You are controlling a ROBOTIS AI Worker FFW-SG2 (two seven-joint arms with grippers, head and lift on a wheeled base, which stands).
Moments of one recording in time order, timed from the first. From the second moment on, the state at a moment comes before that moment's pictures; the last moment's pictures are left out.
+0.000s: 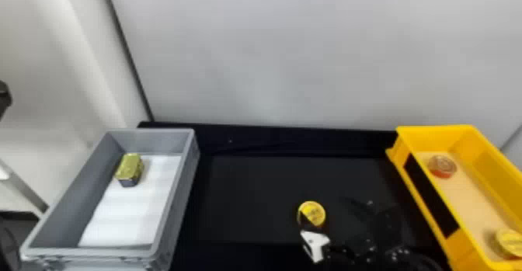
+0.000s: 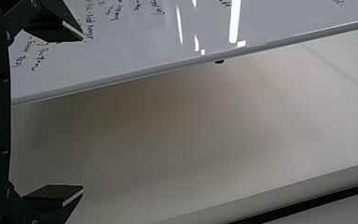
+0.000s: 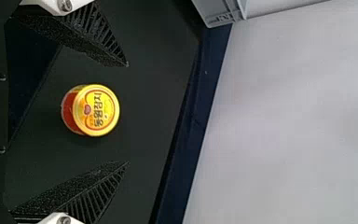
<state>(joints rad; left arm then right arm) 0.06 0.00 0.38 -2.29 -0.30 0.59 0.19 0.33 -0.29 0.21 -1.95 -0.09 0.50 0.10</state>
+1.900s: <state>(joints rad) 0.05 0.00 0.37 -2.29 -0.31 0.59 0.18 0.09 -0.28 0.34 -1.55 -0.11 0.42 0.12</state>
